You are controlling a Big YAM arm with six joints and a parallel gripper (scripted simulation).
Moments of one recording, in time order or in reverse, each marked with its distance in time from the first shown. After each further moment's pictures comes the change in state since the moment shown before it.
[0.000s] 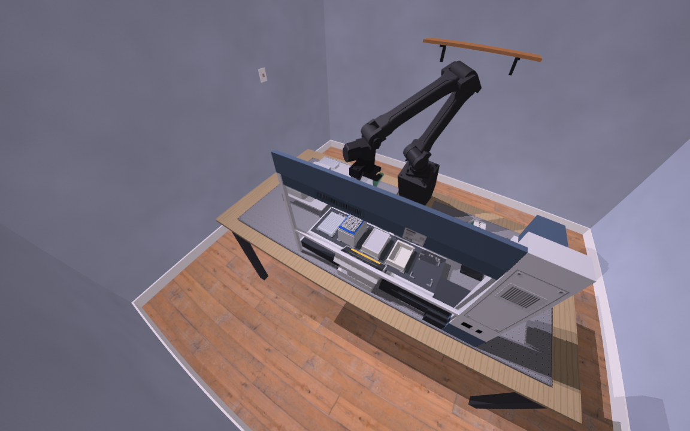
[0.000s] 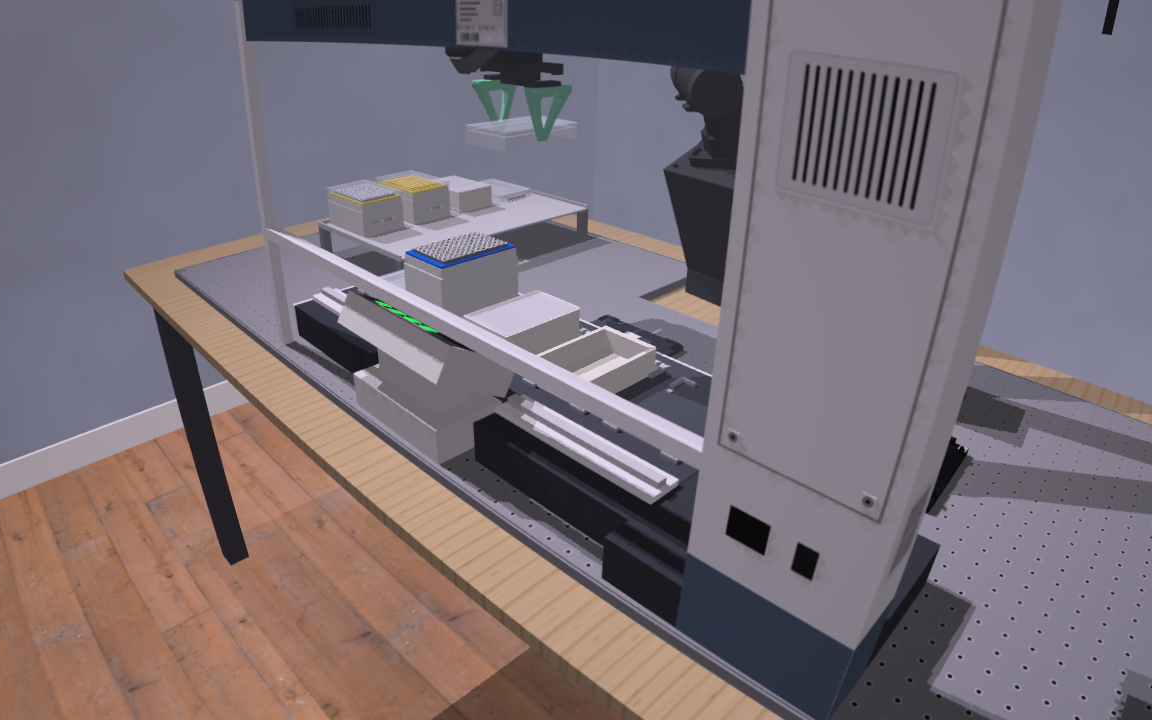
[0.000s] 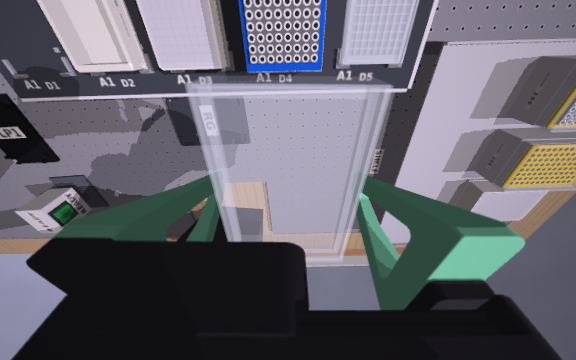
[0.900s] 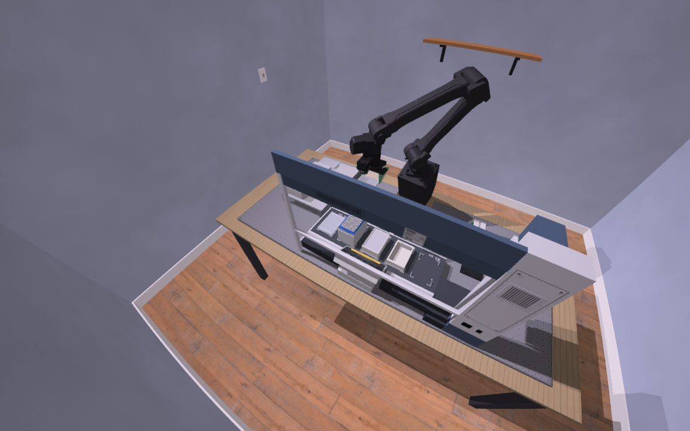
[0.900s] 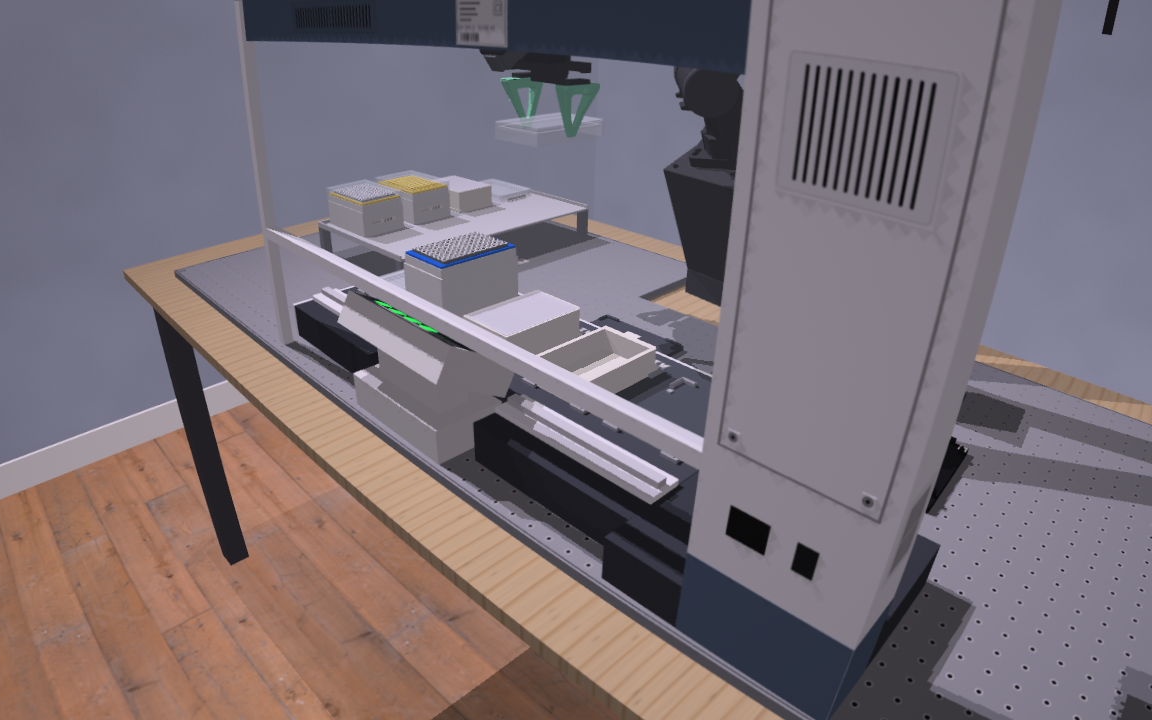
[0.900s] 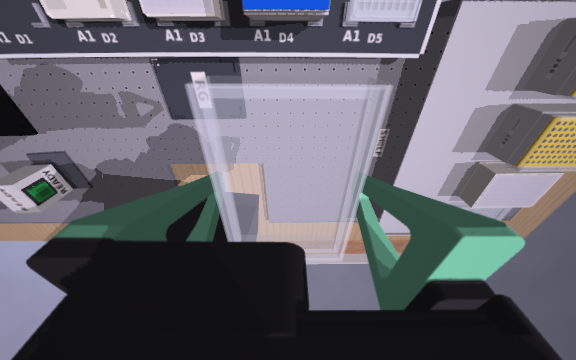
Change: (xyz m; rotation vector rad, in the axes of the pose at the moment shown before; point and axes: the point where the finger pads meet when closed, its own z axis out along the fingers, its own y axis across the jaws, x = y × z) arm 0.052 0.000 0.000 0.001 -0.001 -0.025
